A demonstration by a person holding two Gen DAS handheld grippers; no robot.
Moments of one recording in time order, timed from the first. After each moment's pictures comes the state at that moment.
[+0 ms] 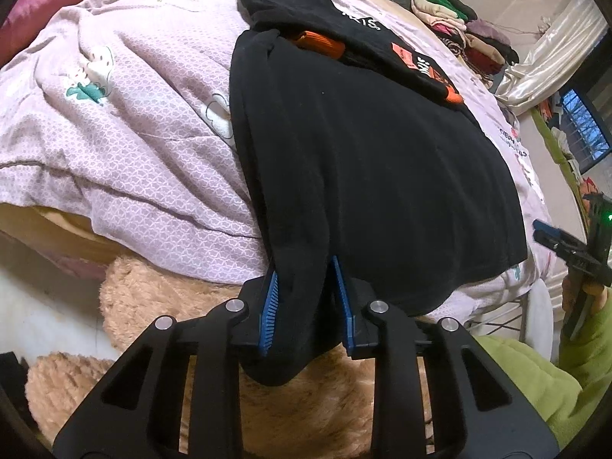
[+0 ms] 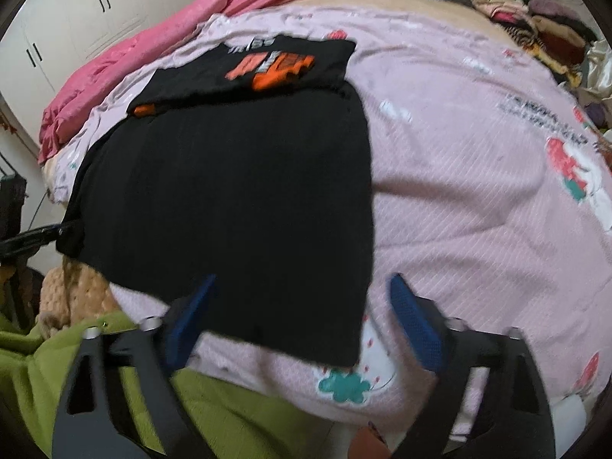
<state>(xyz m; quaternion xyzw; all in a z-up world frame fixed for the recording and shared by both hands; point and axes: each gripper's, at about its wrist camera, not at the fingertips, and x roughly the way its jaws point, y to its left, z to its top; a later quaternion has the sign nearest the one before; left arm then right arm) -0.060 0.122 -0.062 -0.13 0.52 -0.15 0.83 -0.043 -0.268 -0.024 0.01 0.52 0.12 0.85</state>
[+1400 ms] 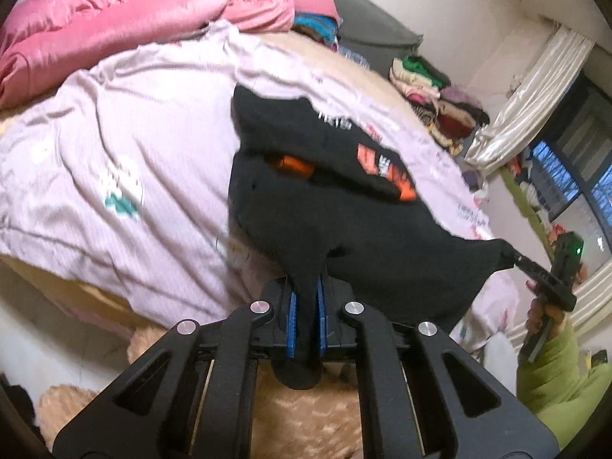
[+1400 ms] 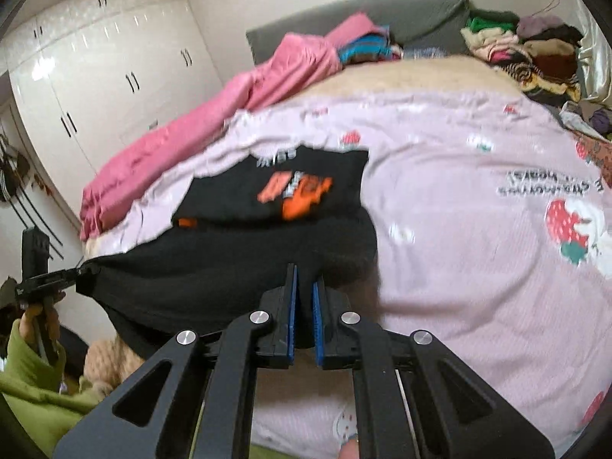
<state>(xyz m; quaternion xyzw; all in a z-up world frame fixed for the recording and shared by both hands) -0.059 0.158 0.028 -0.19 0.40 -0.16 0.88 -0.028 -0.296 0.058 0.09 0.36 0.16 0.92</state>
